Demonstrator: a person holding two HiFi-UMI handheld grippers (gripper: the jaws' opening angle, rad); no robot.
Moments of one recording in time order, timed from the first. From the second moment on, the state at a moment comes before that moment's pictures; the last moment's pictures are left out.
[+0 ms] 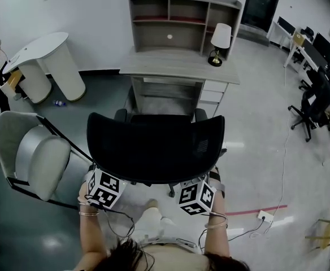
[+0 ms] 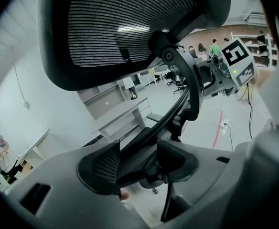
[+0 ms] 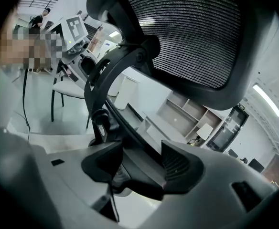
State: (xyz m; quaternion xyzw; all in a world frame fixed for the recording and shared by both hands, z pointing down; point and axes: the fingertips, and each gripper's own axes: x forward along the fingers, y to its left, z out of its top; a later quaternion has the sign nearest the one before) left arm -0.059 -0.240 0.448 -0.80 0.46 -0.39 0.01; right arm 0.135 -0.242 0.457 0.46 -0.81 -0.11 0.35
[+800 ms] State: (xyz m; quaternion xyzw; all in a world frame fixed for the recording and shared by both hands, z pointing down) left arm -0.088 -0.288 0.445 -0.81 0.45 -0.36 0.04; right arm 0.105 -0.285 0.455 0.48 -0.80 -0.08 0.35
